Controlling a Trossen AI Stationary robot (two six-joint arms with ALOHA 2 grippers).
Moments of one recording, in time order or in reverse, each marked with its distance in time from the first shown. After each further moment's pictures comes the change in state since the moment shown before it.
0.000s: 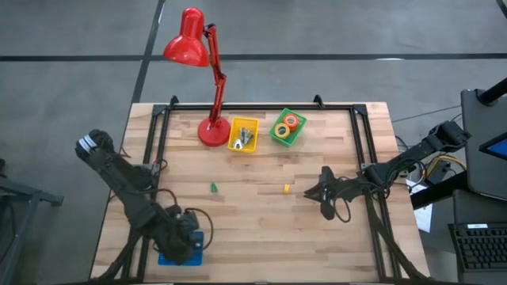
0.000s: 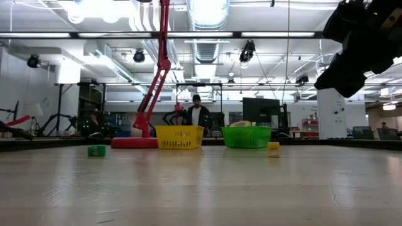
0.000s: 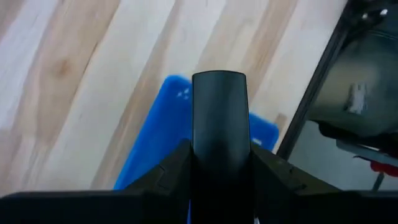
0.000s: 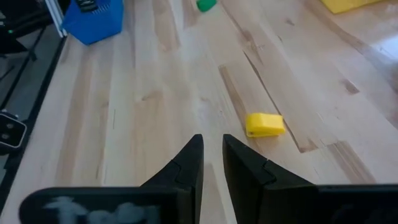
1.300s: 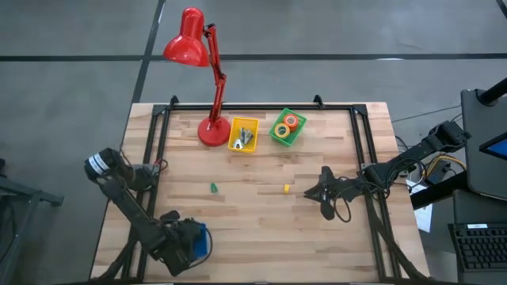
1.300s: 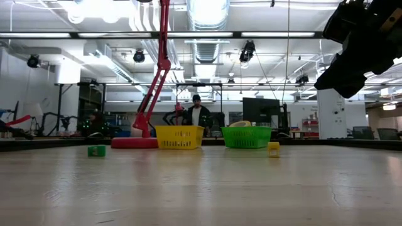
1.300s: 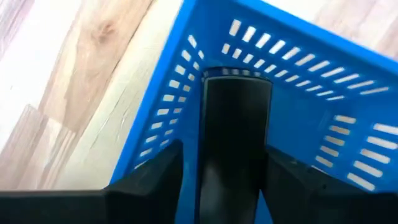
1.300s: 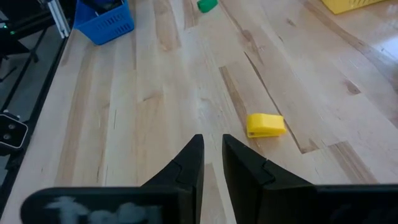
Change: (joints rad) left arm -0.096 0.257 -0.049 -0.012 -0.118 -0.180; right arm 0.001 0.000 -0.006 0.014 -0.002 -0.002
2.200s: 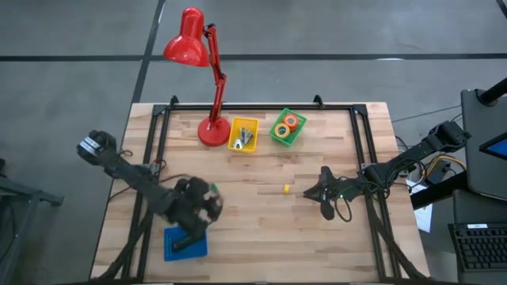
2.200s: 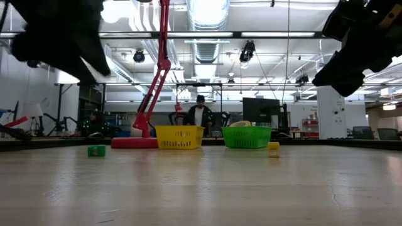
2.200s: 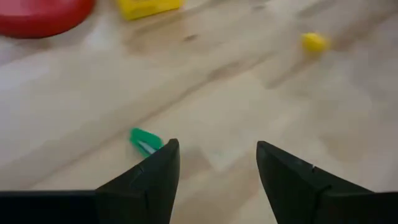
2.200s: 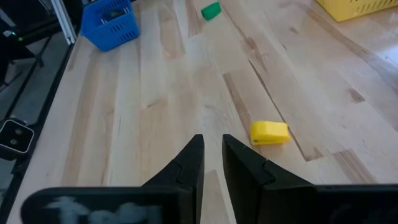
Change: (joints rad) left arm 0.321 -0.232 -0.043 -0.010 -0.499 -0.060; right arm 0.000 0.000 -0.002 0.031 0.002 -0.012
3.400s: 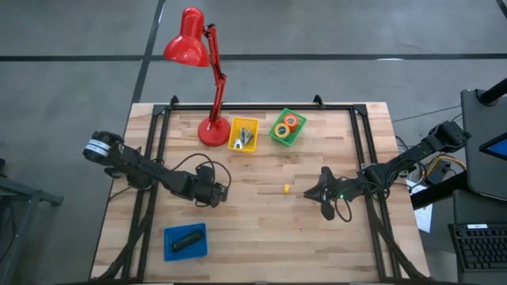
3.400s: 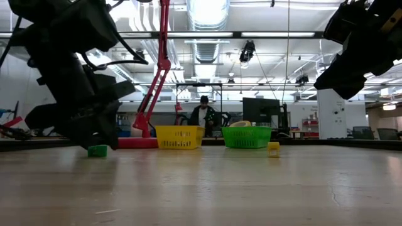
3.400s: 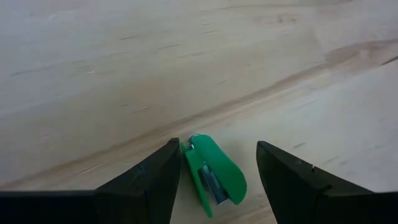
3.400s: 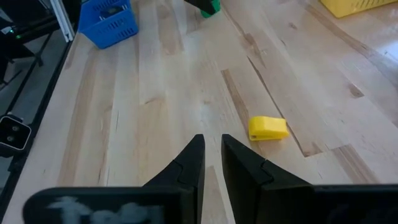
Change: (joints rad) left arm 0.322 0.093 -0.351 0.507 0.295 0.049; right arm 0.001 0.000 -0.019 0.015 0.000 0.001
